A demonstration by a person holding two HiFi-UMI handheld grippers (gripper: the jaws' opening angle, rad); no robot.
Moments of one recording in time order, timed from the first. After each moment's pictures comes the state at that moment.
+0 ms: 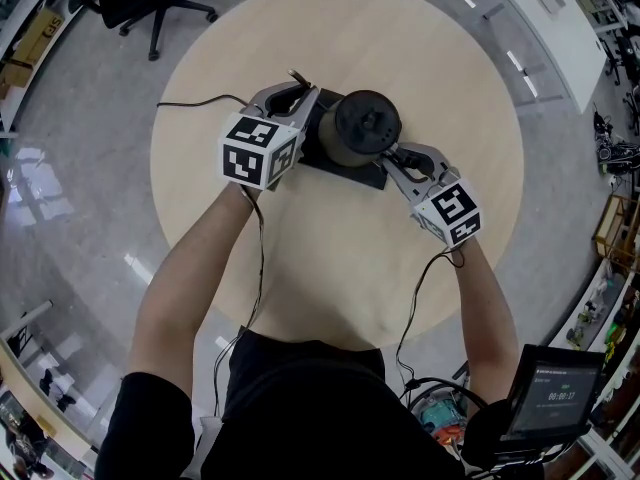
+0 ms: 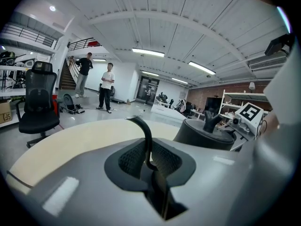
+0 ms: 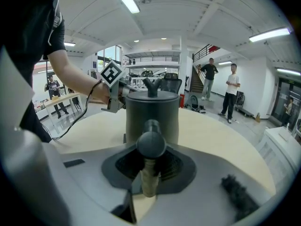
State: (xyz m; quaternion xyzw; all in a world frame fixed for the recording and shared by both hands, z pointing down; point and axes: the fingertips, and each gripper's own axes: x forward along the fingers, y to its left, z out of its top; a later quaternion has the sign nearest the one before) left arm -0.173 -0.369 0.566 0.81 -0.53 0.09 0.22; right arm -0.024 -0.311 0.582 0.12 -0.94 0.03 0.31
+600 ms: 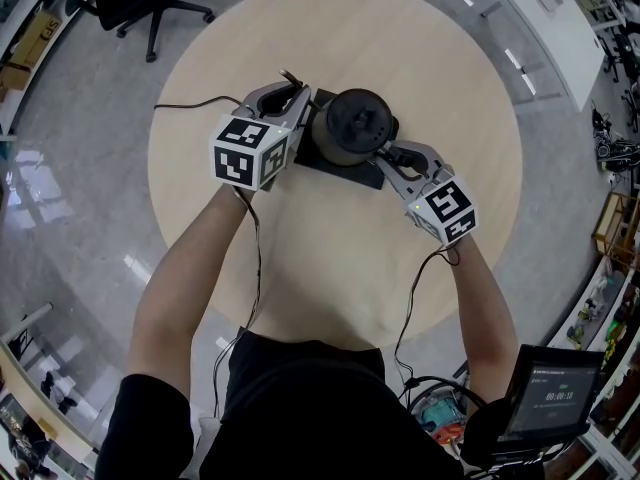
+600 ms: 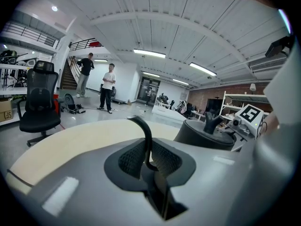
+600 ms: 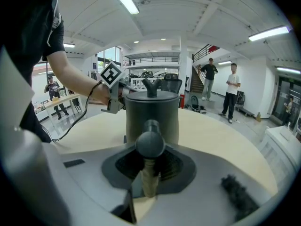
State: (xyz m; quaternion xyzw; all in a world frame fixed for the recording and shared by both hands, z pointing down) left arm -0.170 -0.379 0.573 0.81 -0.54 0.09 0.22; right arm -0.020 -0.321 0.589 0.11 -0.94 0.03 0.31
